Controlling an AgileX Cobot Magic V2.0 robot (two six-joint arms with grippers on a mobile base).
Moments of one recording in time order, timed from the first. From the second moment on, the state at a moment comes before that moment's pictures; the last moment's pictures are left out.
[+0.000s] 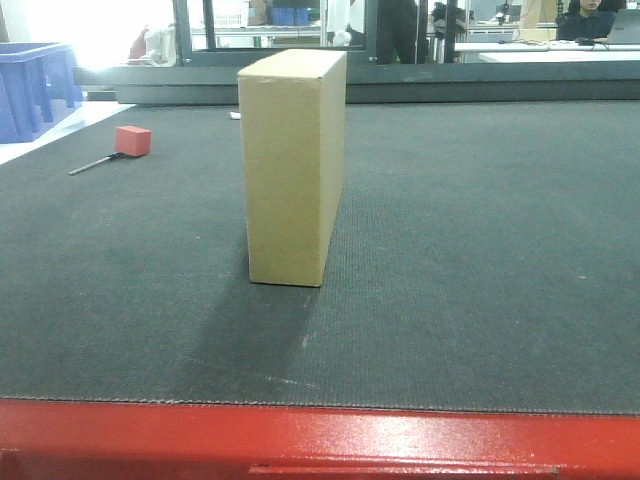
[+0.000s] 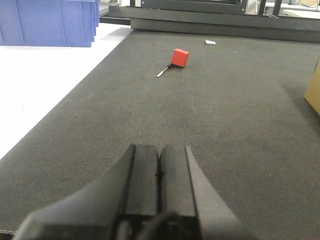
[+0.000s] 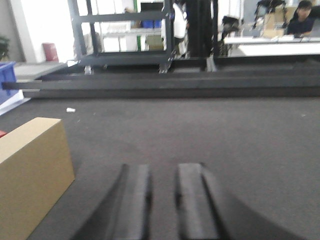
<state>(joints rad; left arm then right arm) -0.02 -0.01 0.03 -0.08 0.12 0.05 0.05 0.38 -0.46 0.13 0.16 -0.01</state>
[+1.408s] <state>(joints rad) -0.02 -0.01 0.03 -0.08 0.12 0.05 0.69 1.95 -2.01 -0.29 1.09 0.84</state>
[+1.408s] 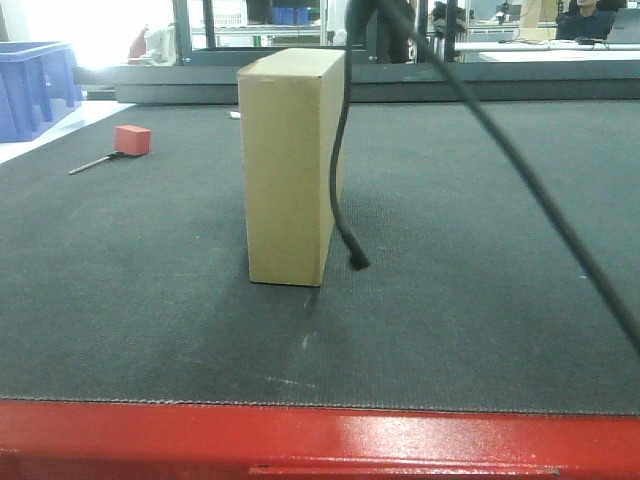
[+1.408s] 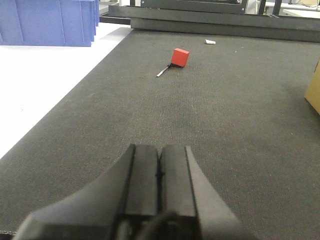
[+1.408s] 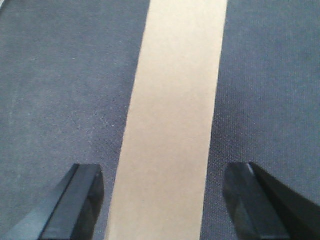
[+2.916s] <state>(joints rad) -0.02 -0.01 0.03 -0.08 0.12 0.05 0.68 2.05 -2.01 -0.27 1.08 0.84</state>
